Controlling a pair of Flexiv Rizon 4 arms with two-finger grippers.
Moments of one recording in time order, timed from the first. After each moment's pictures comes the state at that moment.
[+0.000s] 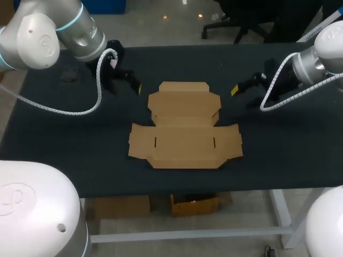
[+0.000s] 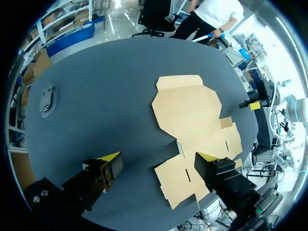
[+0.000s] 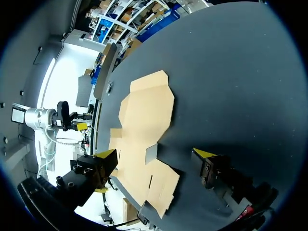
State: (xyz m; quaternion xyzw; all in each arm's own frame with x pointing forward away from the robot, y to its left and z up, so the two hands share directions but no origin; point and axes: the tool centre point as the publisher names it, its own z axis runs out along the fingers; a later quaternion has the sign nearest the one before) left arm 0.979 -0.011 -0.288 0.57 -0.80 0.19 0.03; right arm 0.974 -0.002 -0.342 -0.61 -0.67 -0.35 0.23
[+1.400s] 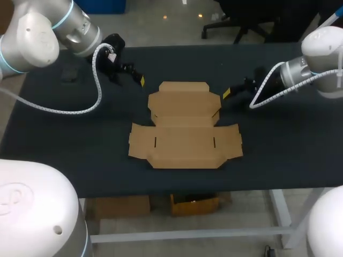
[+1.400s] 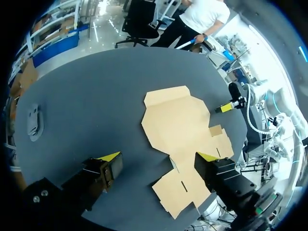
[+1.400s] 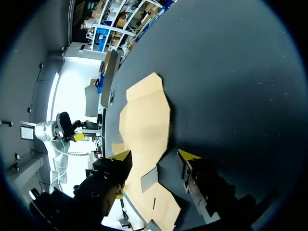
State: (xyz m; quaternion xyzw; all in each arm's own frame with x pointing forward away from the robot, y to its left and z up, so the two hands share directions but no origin) left arm 1.012 -0.025 -0.284 0.52 -0.81 0.26 0.06; right arm 1.010 0.031 -0.381 -0.63 -0.62 -0.38 0.29
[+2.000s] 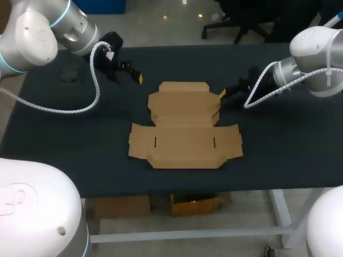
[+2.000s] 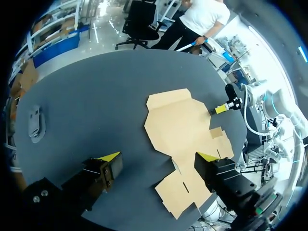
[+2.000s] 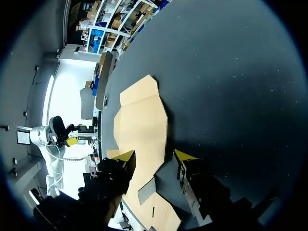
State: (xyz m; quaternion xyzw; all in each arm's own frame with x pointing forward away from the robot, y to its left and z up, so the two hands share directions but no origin) left arm 1.018 -0.019 -0.281 0.52 -0.81 0.26 0.06; right arm 1.023 0.041 -0.393 -0.64 -0.61 -0.36 0.27
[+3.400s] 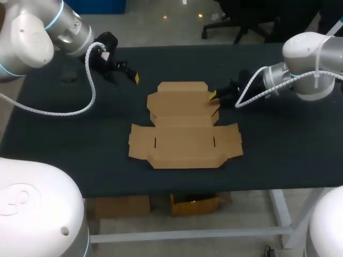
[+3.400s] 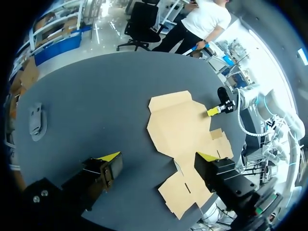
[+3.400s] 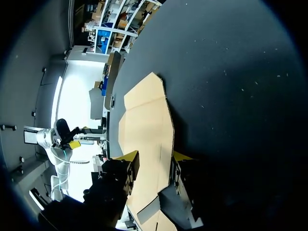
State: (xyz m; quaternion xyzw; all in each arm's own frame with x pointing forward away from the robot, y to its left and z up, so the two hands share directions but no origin) left arm 1.021 -0.008 -0.282 0.53 -0.80 0.28 0.06; right arm 1.040 0.078 -0.408 -0.62 -0.60 -0.40 0.31
